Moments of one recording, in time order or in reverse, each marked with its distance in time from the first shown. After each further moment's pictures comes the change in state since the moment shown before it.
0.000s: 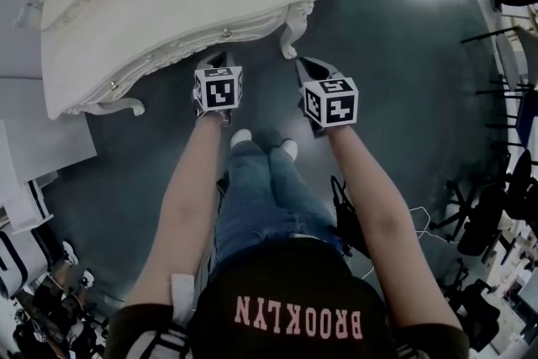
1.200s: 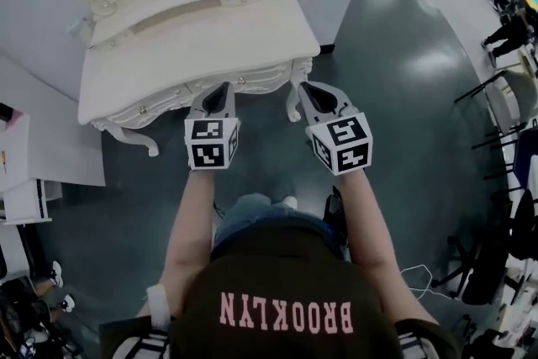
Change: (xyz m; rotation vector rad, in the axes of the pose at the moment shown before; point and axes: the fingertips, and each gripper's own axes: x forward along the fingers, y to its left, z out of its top) left arm -0.214 -0.031 0.104 0.064 -0.451 -0.003; right arm -0.170 0.083 0.128 -0.355 -0.360 0.077
